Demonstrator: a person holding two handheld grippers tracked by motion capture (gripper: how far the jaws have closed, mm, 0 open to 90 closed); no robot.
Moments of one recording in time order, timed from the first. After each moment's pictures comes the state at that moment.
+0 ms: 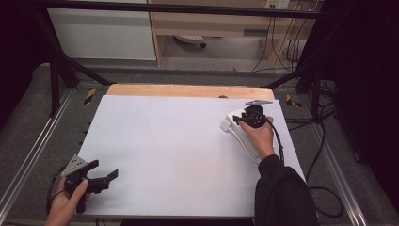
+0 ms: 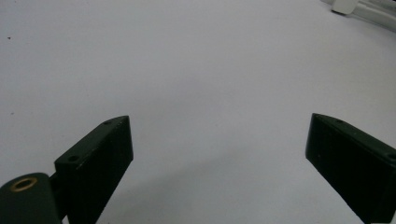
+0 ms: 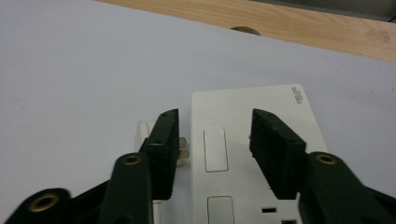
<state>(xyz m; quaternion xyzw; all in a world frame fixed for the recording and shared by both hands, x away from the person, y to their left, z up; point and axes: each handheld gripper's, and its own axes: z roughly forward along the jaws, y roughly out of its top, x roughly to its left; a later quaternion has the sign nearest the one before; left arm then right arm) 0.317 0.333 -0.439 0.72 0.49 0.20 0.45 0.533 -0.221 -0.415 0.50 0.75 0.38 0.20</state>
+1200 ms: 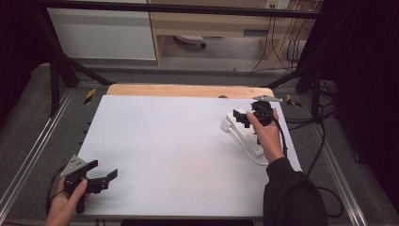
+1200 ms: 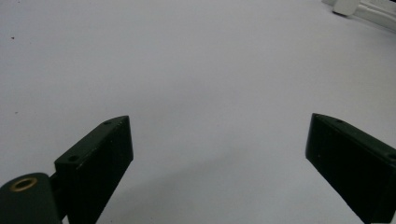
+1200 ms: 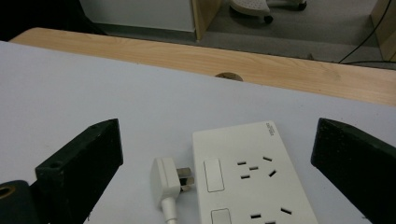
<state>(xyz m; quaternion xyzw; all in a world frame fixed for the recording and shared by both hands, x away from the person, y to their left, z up) 0.316 0.334 -0.438 0.72 0.49 0.21 0.45 0.510 -0.224 -0.375 0.52 0.70 0.43 0.24</state>
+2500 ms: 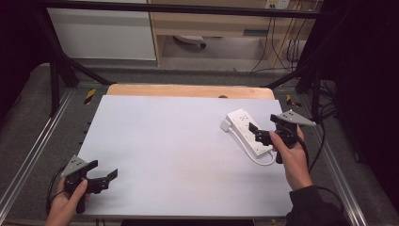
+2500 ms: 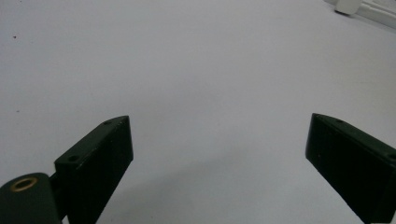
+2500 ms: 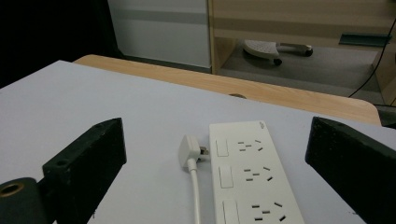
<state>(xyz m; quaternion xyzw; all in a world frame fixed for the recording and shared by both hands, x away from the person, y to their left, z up) 0.316 0.334 -0.438 0.72 0.49 0.21 0.45 0.413 -0.262 -0.346 0.46 0.68 0.50 0.28</state>
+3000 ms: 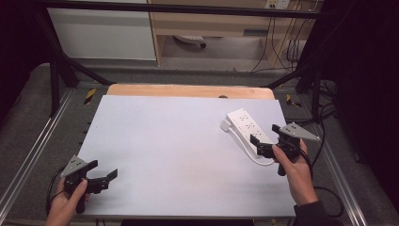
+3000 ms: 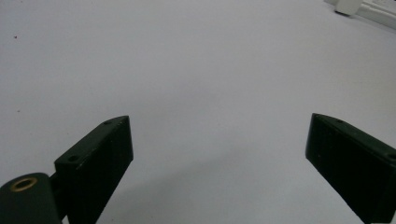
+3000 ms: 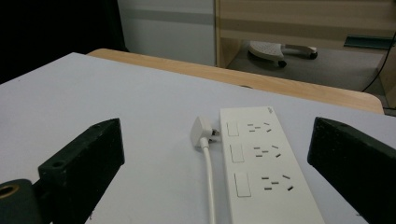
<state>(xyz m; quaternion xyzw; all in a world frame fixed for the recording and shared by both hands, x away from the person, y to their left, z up) 0.316 0.334 -0.438 0.72 0.49 0.21 0.45 0.378 -0.264 -0.357 0.44 0.69 0.50 0.28</state>
